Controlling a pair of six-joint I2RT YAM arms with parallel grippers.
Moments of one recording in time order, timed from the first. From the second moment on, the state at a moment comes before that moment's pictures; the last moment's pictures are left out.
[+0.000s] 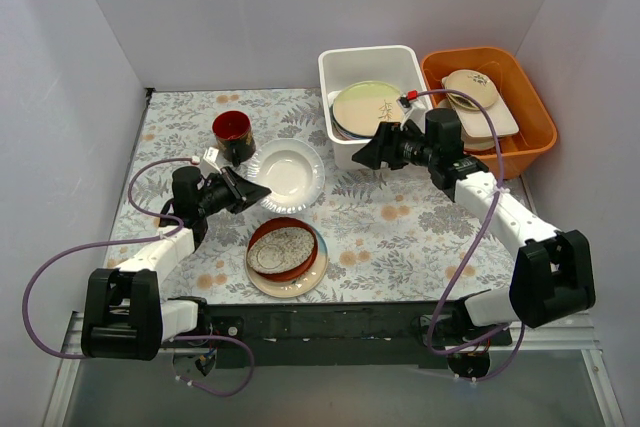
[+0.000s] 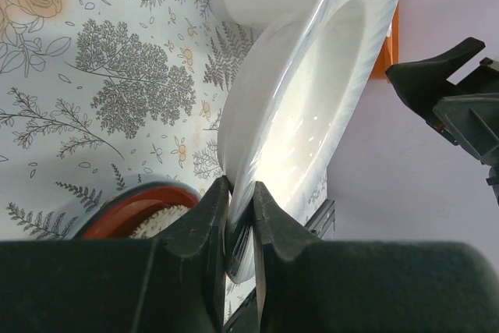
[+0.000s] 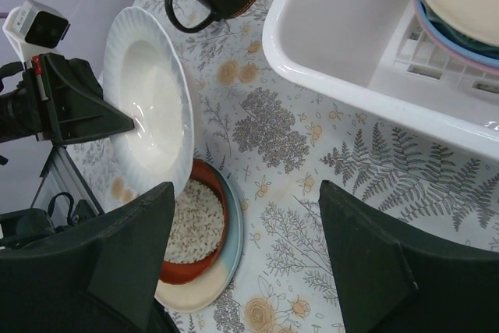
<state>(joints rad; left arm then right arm) -0.07 1.20 0.47 0.34 0.69 -0.91 0.34 1.37 0.98 -0.01 -0.57 0.44</state>
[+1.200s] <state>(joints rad) -0.14 1.20 0.49 0.34 0.78 -0.91 0.55 1.58 1.06 0.02 -0.57 0.48</state>
